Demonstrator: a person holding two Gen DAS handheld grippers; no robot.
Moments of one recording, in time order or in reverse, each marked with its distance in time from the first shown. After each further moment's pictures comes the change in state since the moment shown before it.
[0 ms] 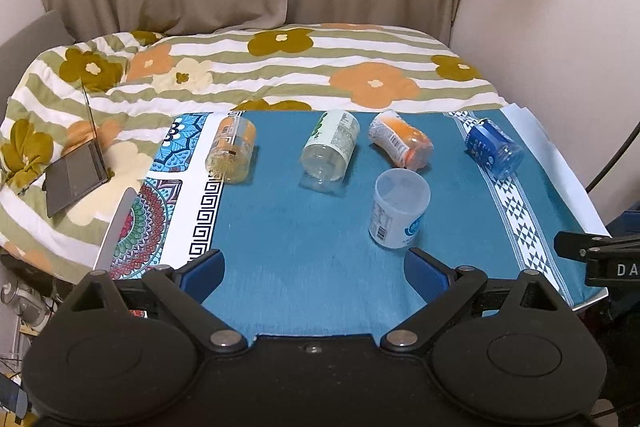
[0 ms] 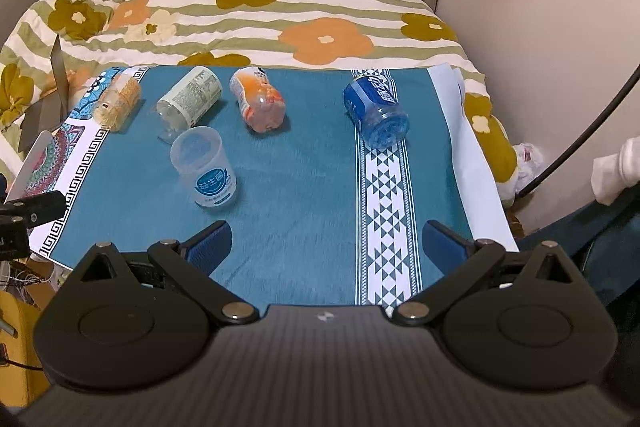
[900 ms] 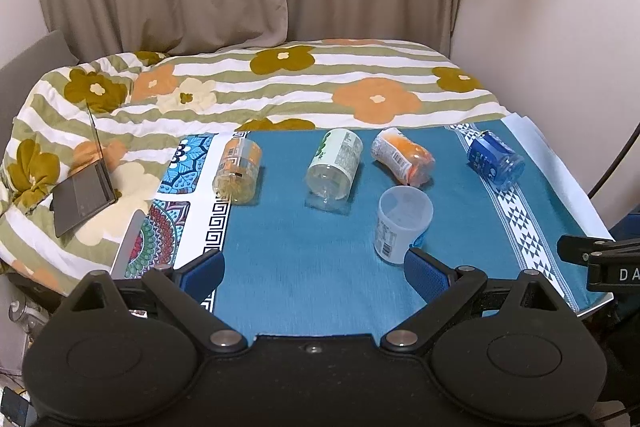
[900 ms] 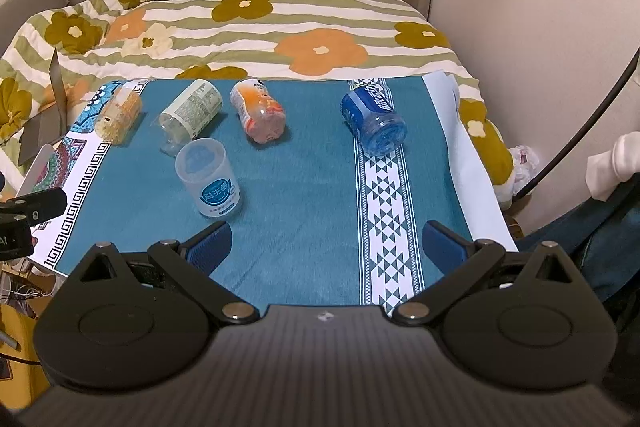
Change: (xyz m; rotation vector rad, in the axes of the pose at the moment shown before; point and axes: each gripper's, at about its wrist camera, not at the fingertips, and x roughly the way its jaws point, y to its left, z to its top) left arm -0.007 0.001 0.004 0.026 -0.053 0.018; right arm -0.010 0.001 0.001 0.019 -0.036 -0.009
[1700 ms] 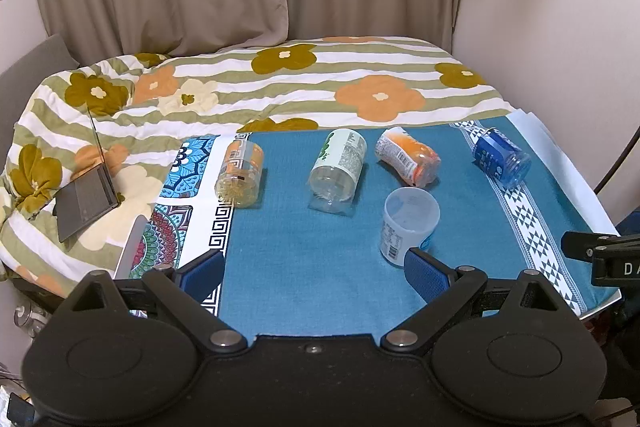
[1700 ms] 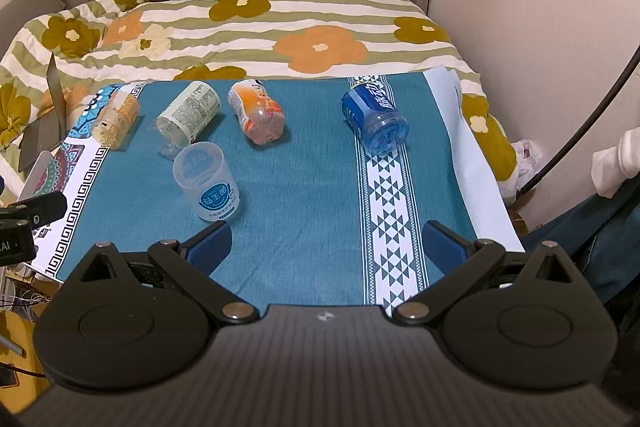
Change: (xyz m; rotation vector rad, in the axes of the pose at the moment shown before) left arm 0.007 0.001 0.005 0.017 0.008 0.013; right arm 0.005 0.000 0.004 0.016 0.009 0.005
